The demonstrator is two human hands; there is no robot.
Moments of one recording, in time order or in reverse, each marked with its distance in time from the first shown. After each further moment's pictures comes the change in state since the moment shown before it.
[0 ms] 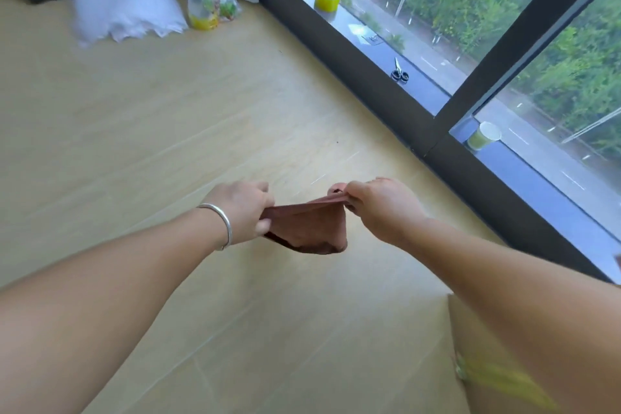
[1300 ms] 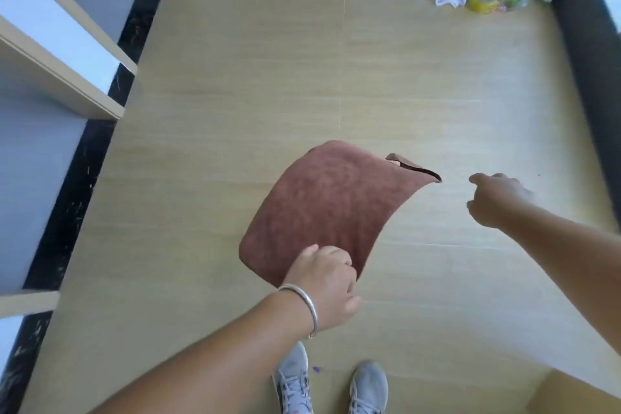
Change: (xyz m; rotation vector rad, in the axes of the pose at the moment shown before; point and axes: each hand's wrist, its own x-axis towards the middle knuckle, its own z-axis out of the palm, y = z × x) left_hand -0.389 0.089 -0.020 -0.485 -0.038 -0.592; right_hand 0.013 -0.208 -0.021 -0.358 -0.434 0.078
